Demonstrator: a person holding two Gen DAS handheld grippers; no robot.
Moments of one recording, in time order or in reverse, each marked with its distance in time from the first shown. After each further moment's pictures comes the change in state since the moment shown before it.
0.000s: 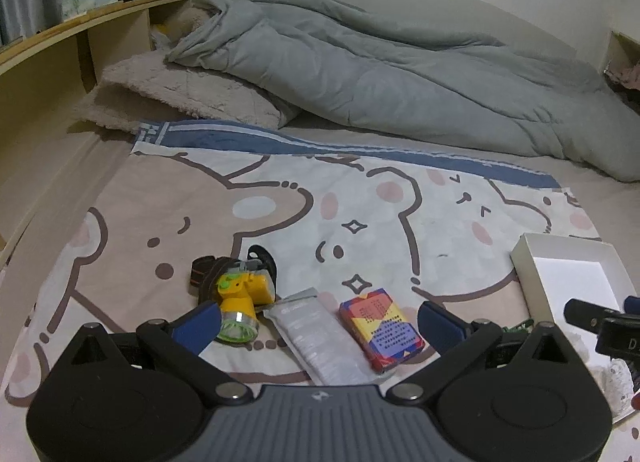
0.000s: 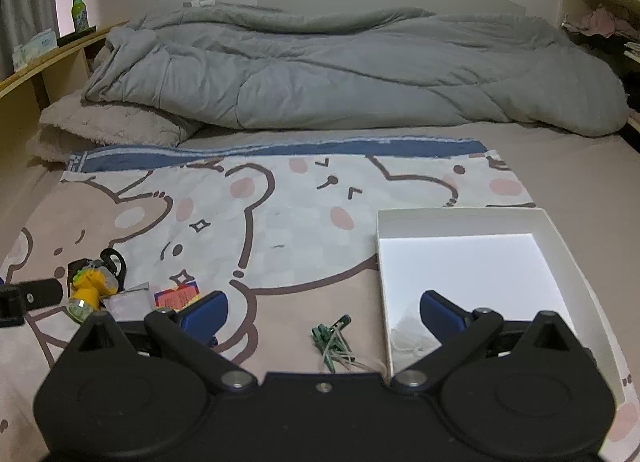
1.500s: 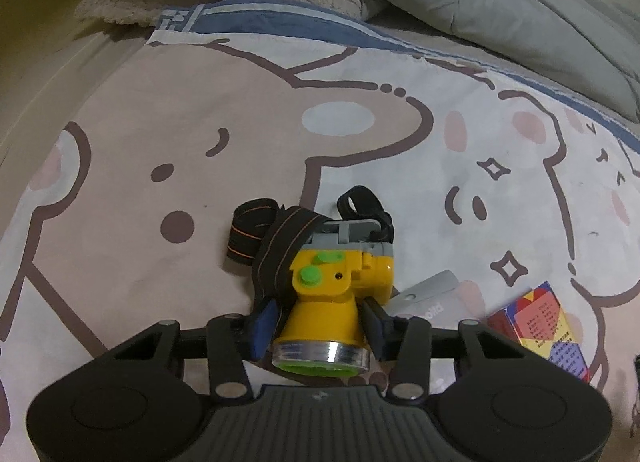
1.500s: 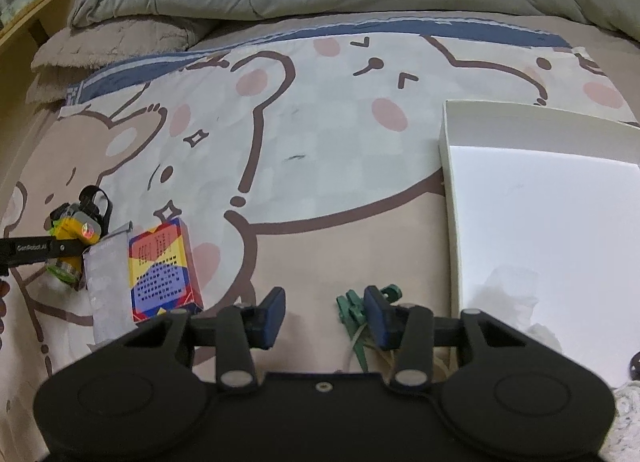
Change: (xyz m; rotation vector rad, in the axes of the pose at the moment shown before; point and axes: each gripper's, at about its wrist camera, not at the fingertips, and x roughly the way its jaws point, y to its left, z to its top) left arm 0.165 0.072 0.001 -0.078 0.265 0.126; right arm 0.127 -0.016 -0.008 0.010 0.315 0.177
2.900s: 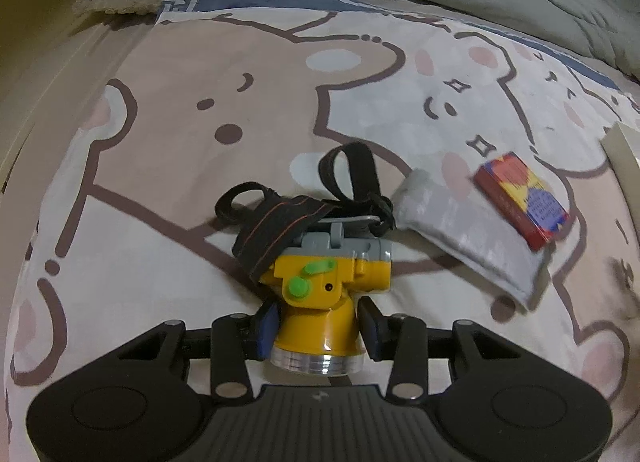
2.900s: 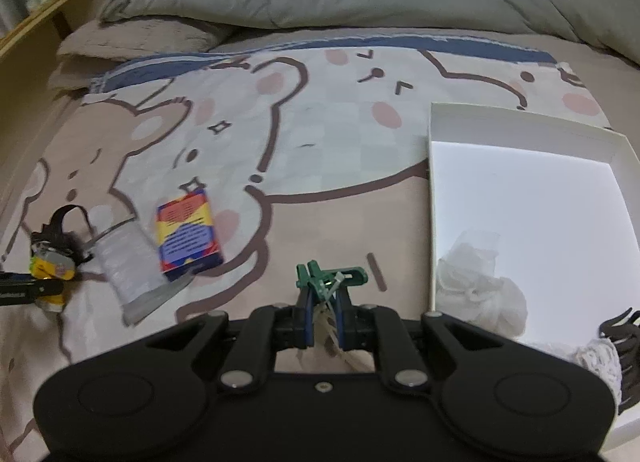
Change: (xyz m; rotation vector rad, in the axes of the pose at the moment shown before) left arm -0.069 0.043 -0.078 0.135 0.060 -0.059; right arm -0.054 0.005 -0.036 -0.055 -0.040 0.009
